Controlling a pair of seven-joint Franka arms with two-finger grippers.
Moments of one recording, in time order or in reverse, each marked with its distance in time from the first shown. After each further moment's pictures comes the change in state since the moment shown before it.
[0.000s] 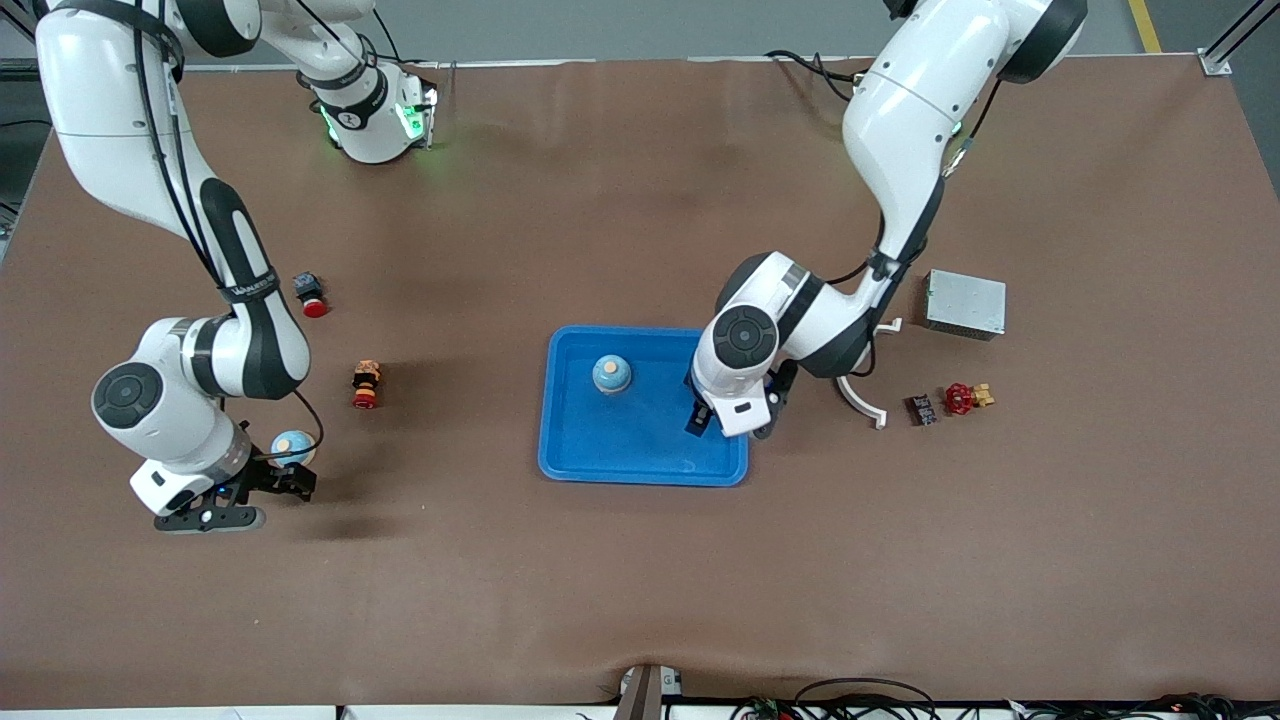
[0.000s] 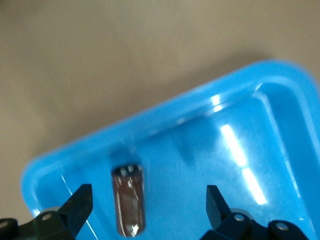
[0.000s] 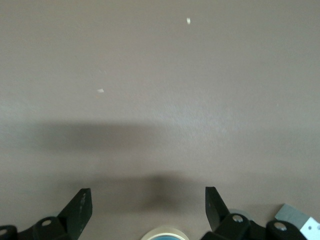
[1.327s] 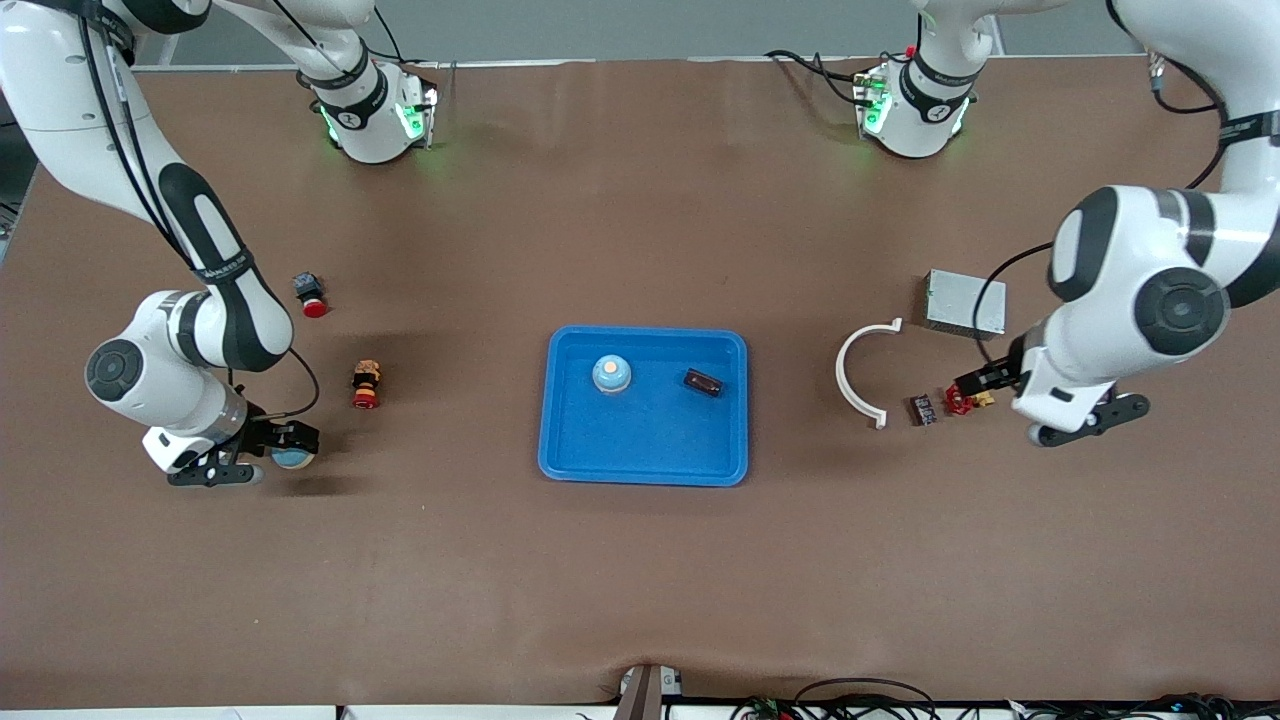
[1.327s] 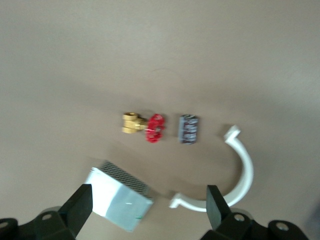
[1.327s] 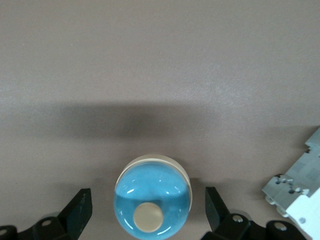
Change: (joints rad) left arm 0.558 -0.495 -0.002 -0.326 0.052 -0.267 1.315; right arm -0.235 -0.057 0.190 -0.196 0.001 0.012 -0.055
